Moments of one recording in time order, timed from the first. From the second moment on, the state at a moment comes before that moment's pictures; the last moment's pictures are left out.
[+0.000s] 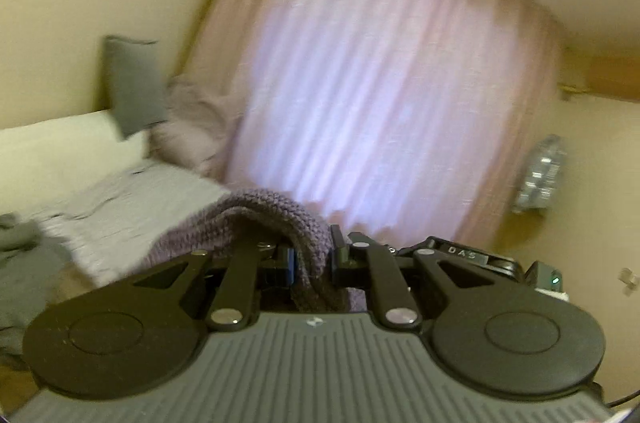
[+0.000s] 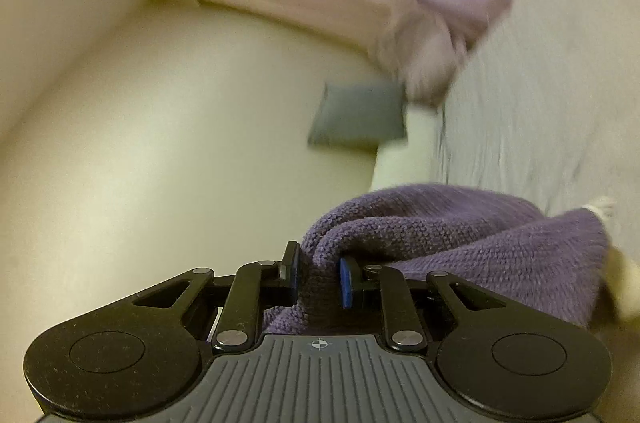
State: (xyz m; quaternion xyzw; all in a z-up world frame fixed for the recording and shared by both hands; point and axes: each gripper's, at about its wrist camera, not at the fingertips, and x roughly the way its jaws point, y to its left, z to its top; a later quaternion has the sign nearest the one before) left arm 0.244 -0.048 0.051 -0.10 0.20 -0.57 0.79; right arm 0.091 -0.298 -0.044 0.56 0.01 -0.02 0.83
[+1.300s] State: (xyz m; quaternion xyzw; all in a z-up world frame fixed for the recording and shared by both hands) left arm -0.053 -0.113 -0.091 0.27 0.40 -0.56 0.68; right arm -0.309 -0.222 -0.078 0.42 0.34 -0.43 0.72
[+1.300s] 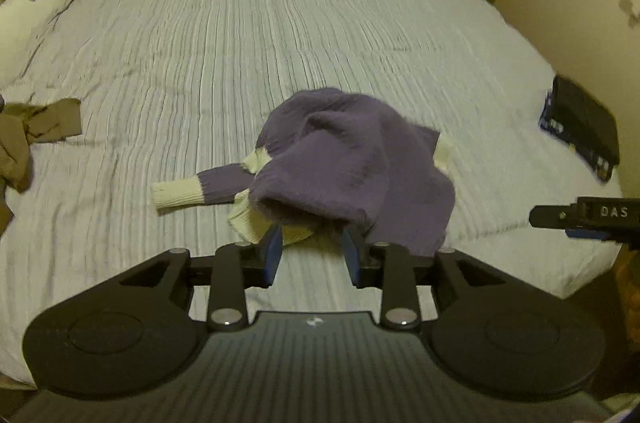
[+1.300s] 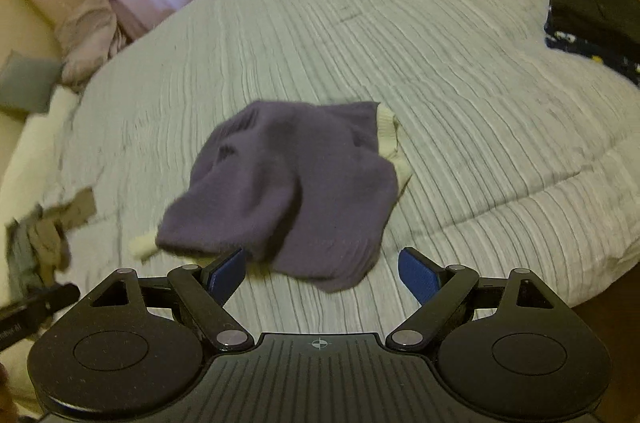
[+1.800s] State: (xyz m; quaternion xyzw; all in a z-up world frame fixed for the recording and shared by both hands) left arm -0.053 -0.063 -0.099 0.33 0.39 -0.56 0.65; right arm -0.300 -0.132 -0.126 0.43 0.37 -0.46 0.69
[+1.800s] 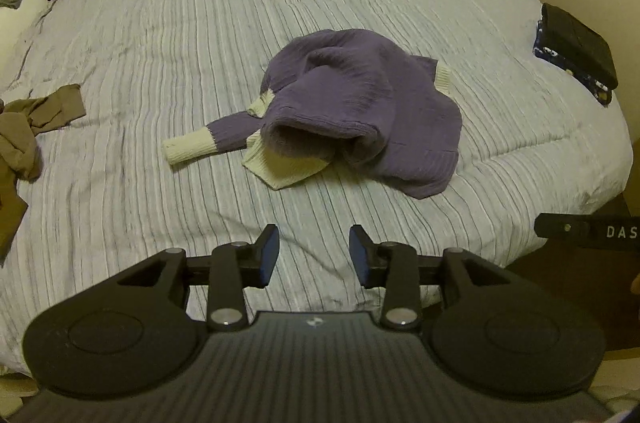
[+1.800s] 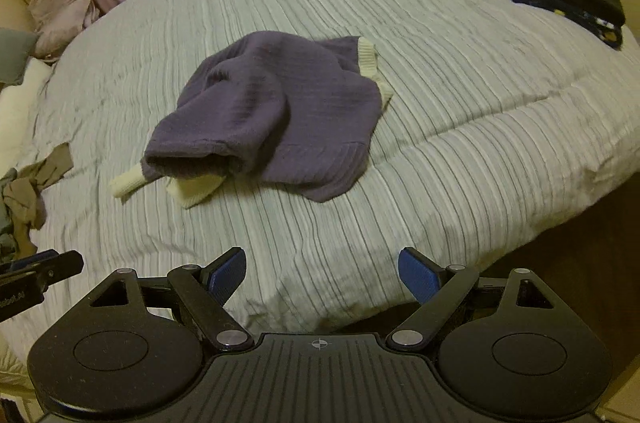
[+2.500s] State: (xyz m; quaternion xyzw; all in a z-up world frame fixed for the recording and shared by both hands) left arm -0.075 -0.075 -0.095 0.31 0.40 -0.56 0.66; right arm -0.311 -0.136 -0.123 0.39 0.39 -0.46 0.70
